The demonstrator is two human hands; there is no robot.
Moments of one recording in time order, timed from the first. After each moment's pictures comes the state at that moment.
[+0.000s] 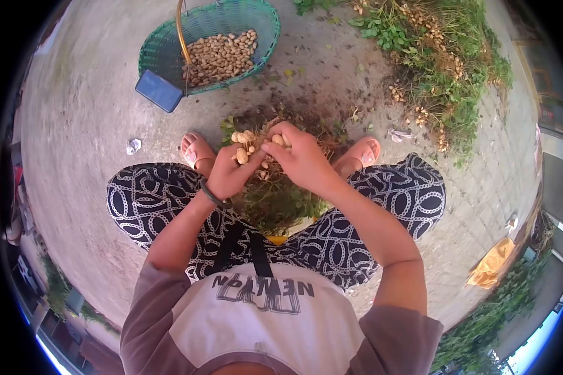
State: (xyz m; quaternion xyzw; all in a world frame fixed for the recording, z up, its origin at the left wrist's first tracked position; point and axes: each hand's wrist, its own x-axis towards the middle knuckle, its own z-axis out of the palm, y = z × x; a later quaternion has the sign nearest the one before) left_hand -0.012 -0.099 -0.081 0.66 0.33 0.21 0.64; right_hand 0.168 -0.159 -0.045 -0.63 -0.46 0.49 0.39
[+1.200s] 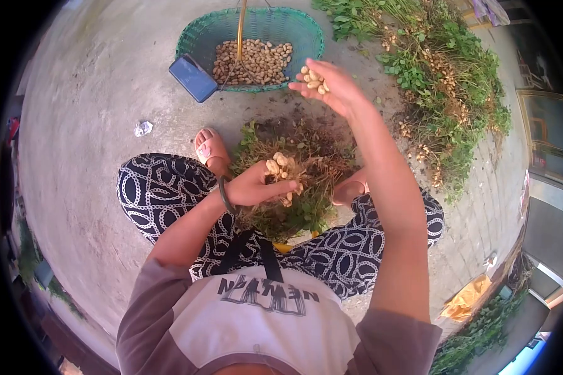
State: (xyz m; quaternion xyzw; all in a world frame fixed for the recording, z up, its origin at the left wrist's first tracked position) left_hand -0.036 -0.091 -0.065 0.58 0.18 0.17 0.78; right_hand 0.207 0.008 -0.041 -0.57 -0.25 0.67 0.41
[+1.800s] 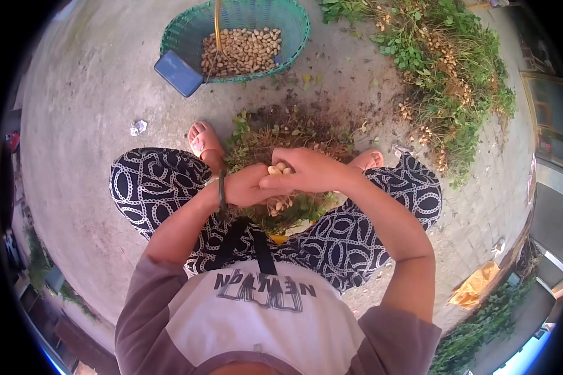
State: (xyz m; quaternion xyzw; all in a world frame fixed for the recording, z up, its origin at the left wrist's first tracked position) left_hand -0.032 -0.099 -0.063 0.69 0.10 0.04 0.71; right_hand 0.165 -0.133 -0.018 -0.48 -0.63 0.60 0.09
